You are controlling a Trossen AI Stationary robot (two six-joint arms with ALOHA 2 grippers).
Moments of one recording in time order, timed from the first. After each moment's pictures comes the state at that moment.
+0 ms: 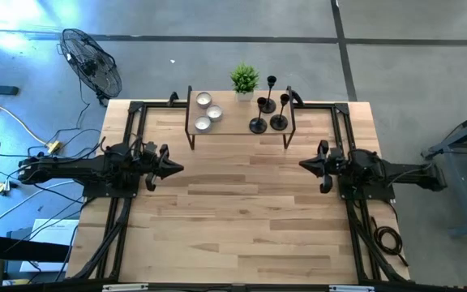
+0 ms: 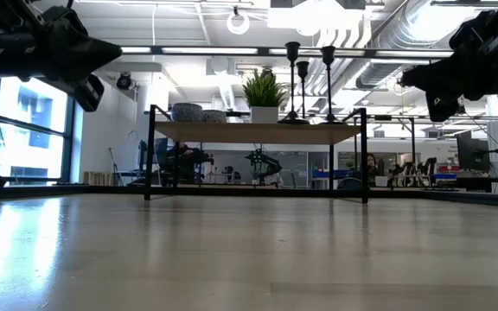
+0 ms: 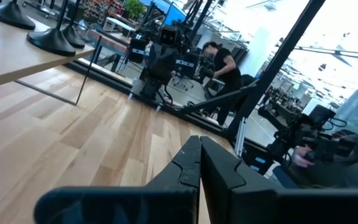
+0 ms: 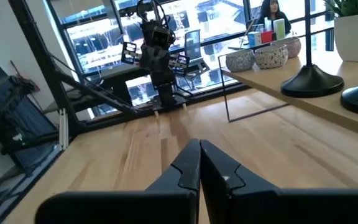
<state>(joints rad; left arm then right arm) 0.10 0.30 0.07 0.33 0.17 -0.48 -0.05 0.02 0.01 0.03 0.05 0.25</state>
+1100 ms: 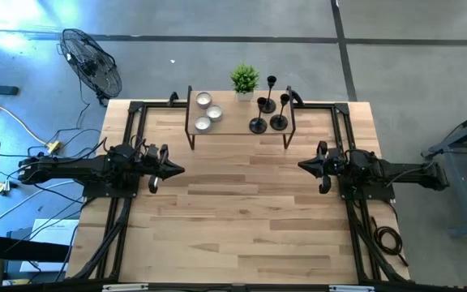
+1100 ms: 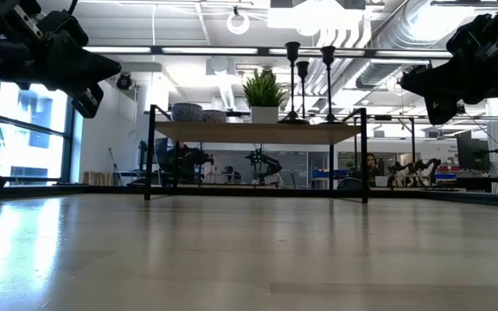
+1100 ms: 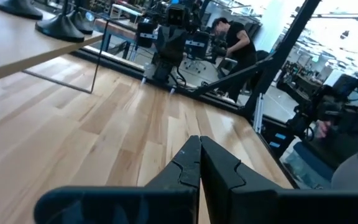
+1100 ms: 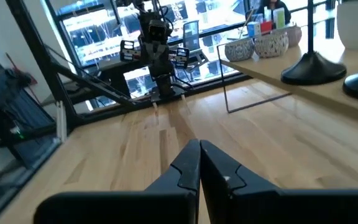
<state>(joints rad) 0.10 0.30 0.07 0.24 0.17 -0.37 -0.05 0.06 0.01 0.03 0.05 0.23</state>
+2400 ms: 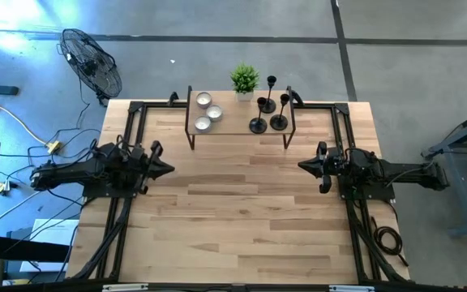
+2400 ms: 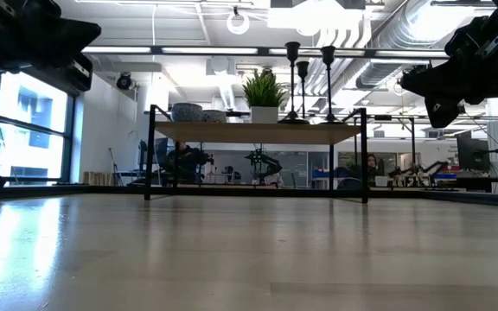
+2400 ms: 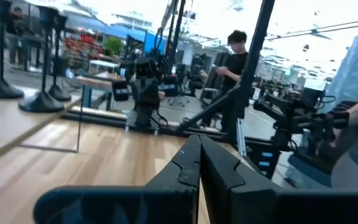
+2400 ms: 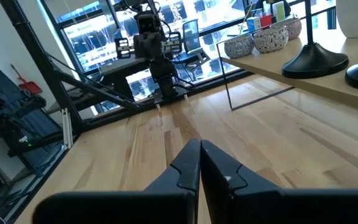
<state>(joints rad) 0.10 0.01 0.07 0.14 0.23 -0.24 -0.05 0.06 0.01 0.03 0.05 0.31</state>
